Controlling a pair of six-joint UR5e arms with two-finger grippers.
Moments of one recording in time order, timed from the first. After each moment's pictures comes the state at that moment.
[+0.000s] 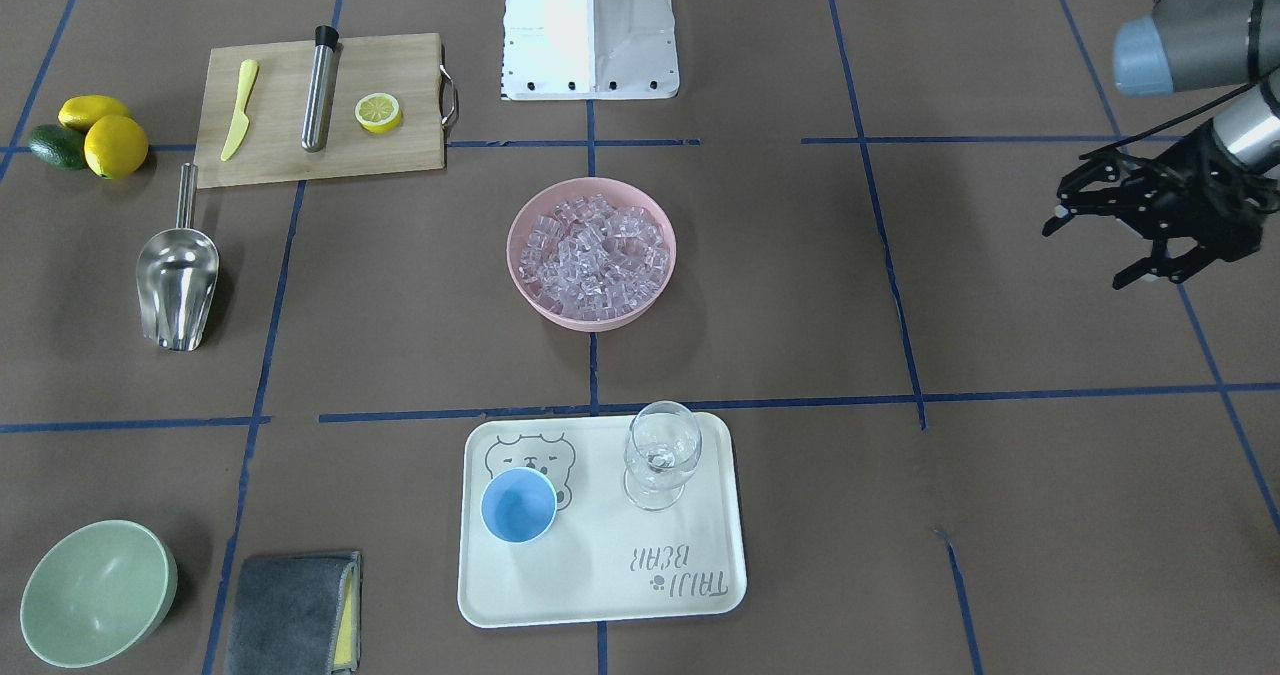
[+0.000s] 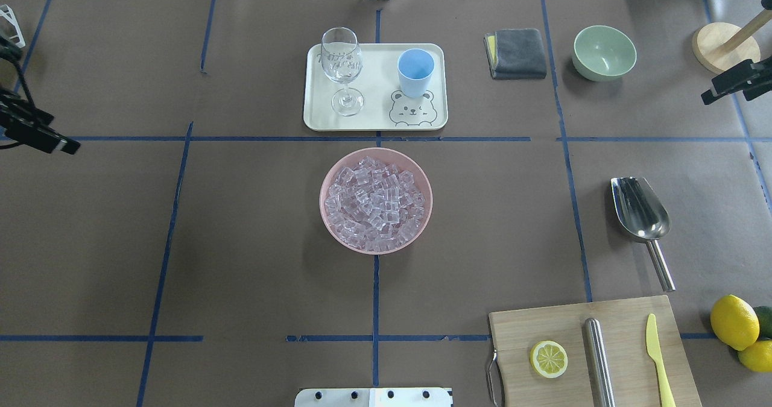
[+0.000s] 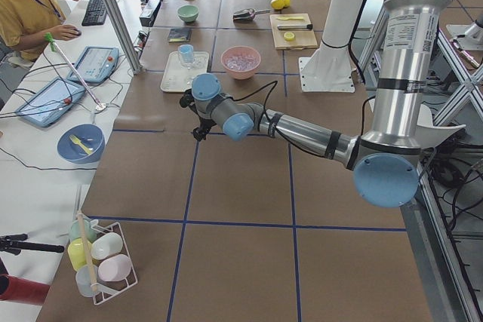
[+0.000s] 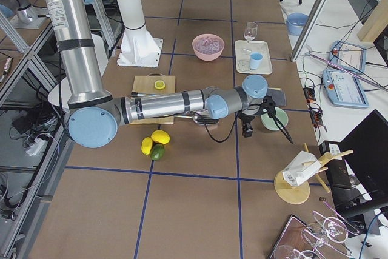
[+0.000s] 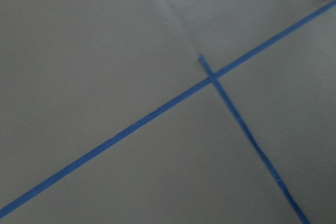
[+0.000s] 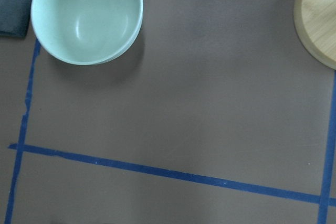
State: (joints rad) left arm -1.12 -1.67 -1.77 -2.05 -2.45 -0.11; right arm 1.31 -1.39 1.57 -1.34 2.43 0.31
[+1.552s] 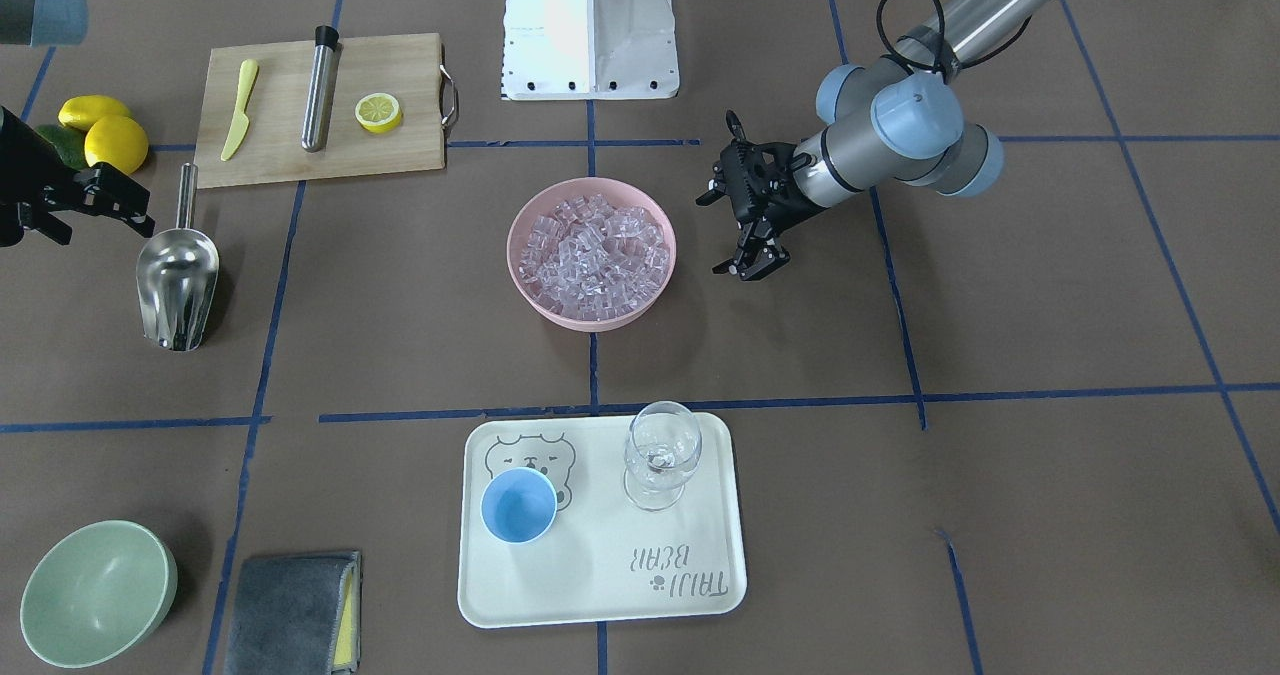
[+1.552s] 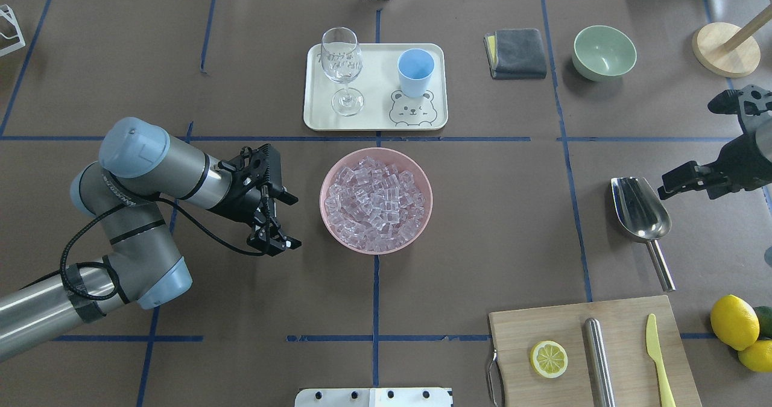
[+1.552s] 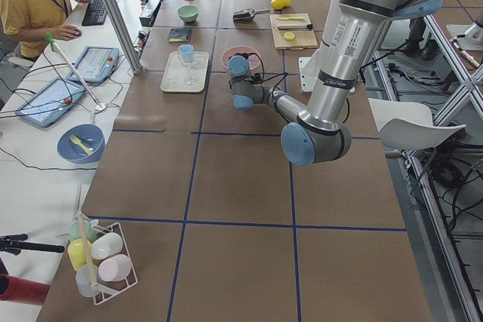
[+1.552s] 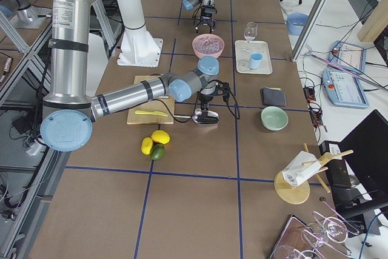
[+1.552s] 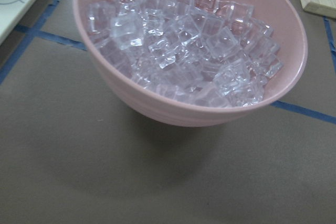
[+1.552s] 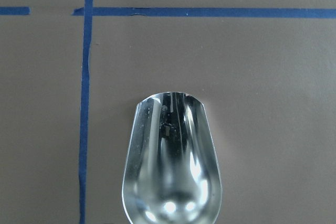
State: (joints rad) left arm -0.61 -2.00 -1.49 -2.55 -2.23 -0.10; right arm 1.01 -1.67 1.95 -1.33 2.27 0.72
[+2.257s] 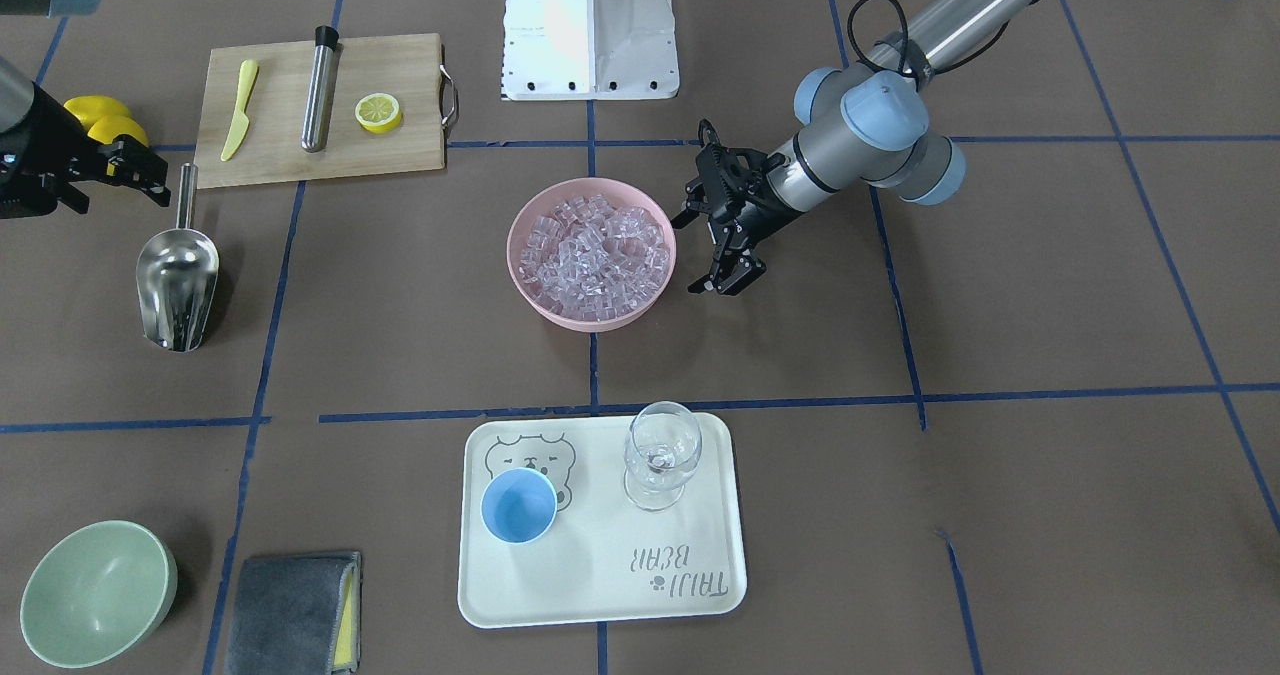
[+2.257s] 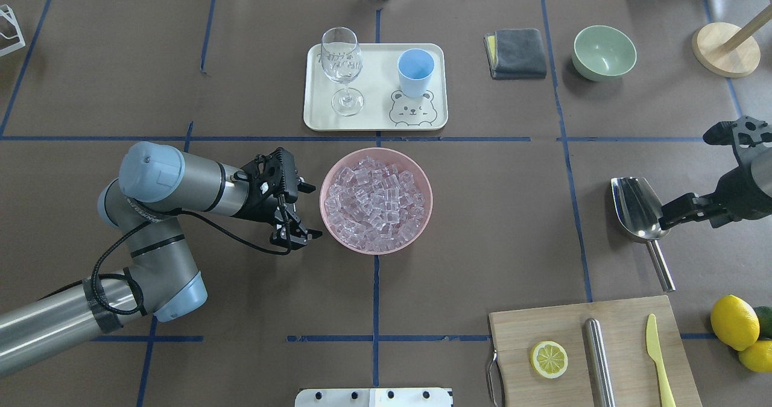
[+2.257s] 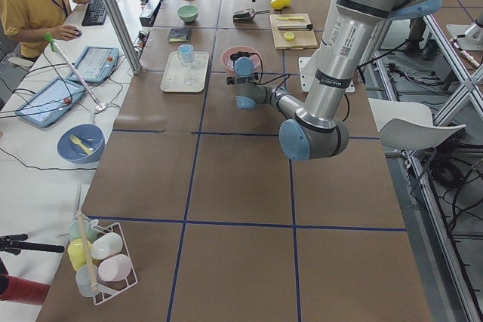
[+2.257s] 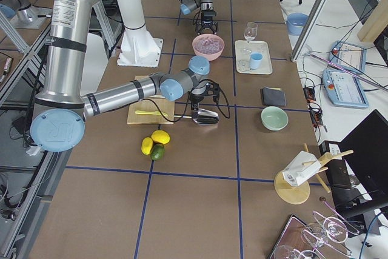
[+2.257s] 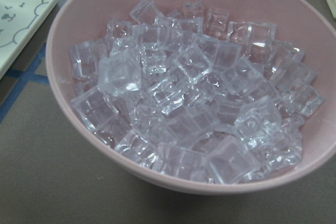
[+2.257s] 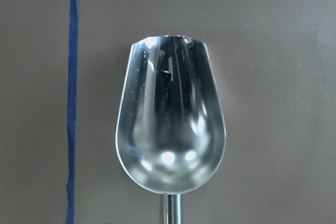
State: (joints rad) left arm -0.55 -2.03 -1.43 -2.70 -2.02 -0.10; right arm 0.90 -1.74 2.01 -1.33 2.21 0.80
